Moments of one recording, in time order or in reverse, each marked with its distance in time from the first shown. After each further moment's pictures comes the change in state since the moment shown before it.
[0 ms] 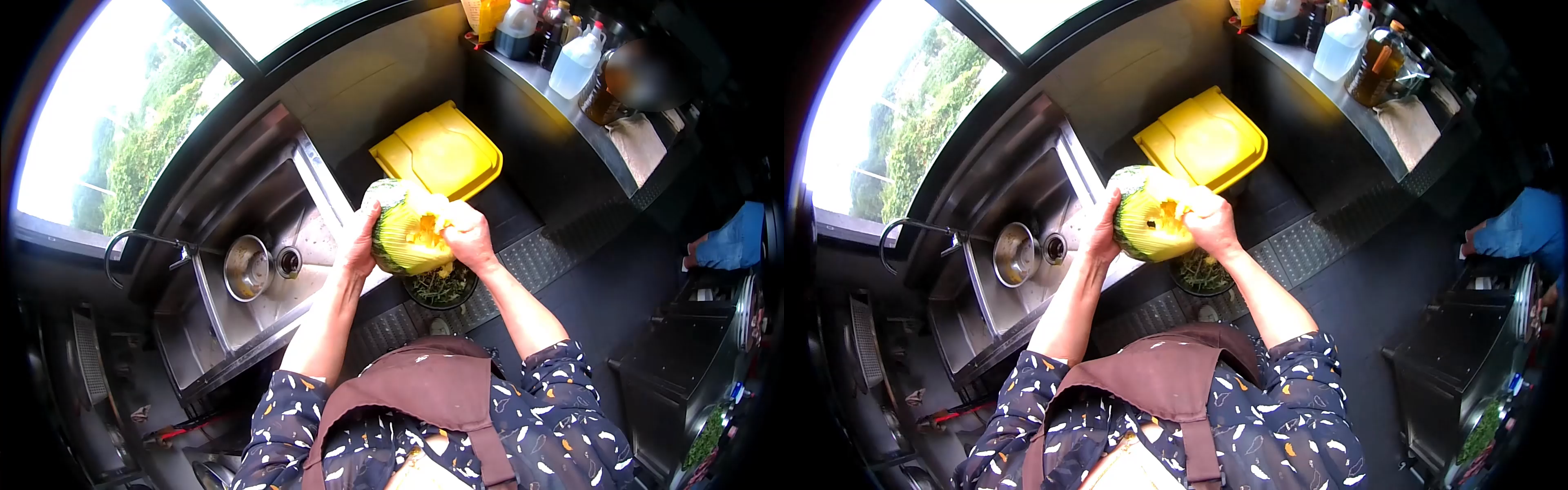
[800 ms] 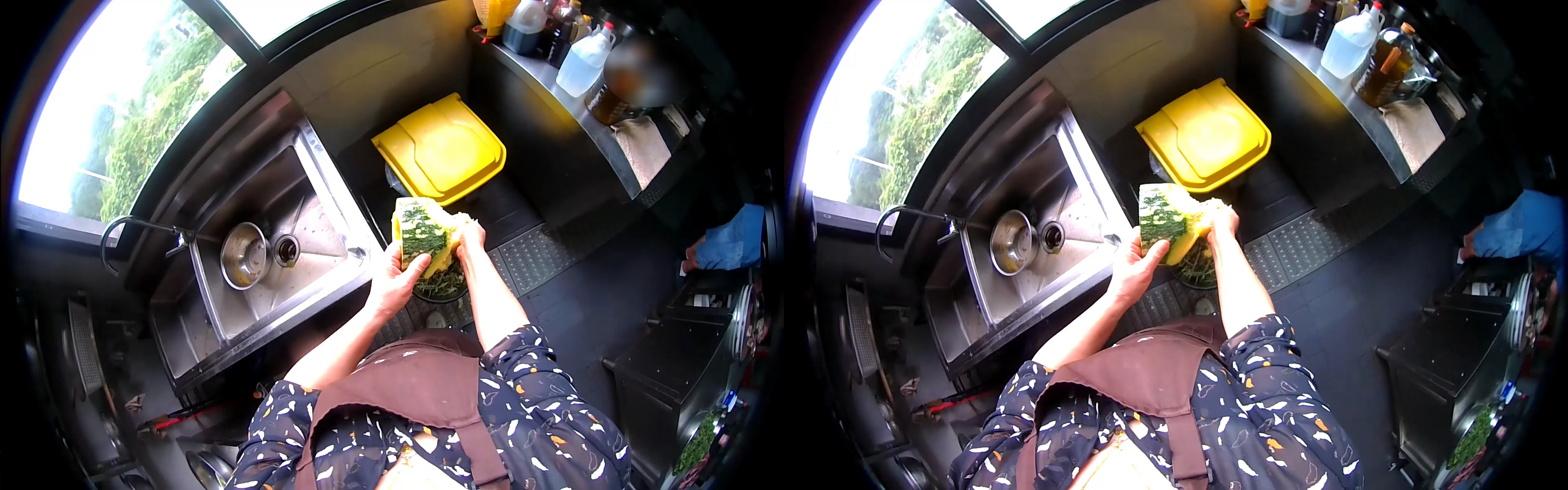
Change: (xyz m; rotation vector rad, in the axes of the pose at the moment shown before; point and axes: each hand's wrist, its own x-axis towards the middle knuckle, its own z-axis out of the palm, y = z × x) left_hand -0.063 -0.065 0.026 0.454 -0.036 0.286; right_hand -0.053 0.170 0.046 0.662 0.754 1.034
